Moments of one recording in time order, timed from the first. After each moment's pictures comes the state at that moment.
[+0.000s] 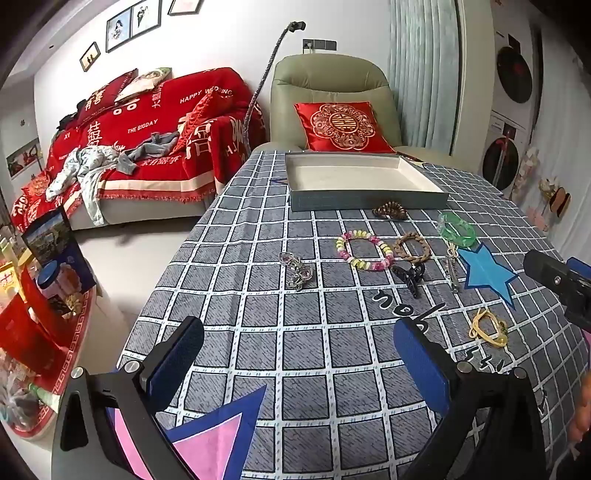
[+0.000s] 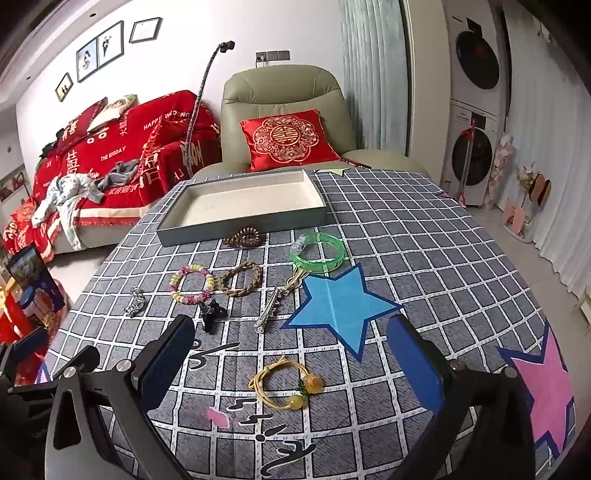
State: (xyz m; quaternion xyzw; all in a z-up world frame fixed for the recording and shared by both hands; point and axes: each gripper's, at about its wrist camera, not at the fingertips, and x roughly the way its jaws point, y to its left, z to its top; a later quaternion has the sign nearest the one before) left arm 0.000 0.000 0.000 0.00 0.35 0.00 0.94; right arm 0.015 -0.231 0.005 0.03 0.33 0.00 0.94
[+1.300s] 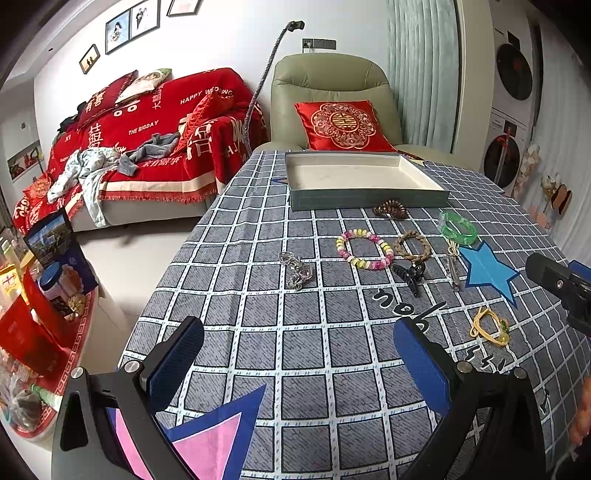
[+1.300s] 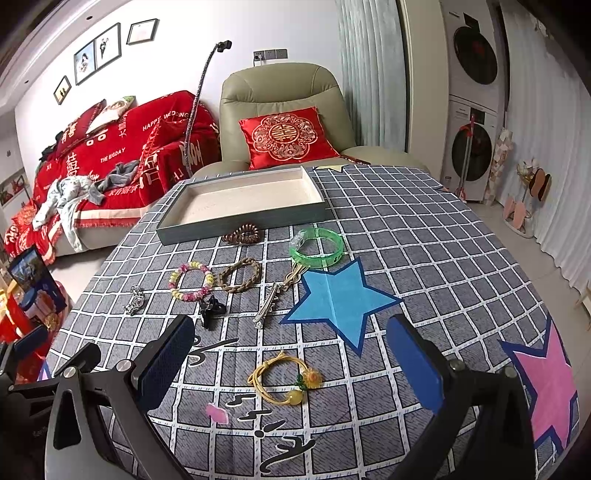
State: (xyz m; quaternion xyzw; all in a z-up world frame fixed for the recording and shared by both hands) left arm -0.002 -0.002 0.000 0.00 0.34 0.01 0.94; right arm 0.011 -0.232 0.003 0.04 0.33 0.00 0.94
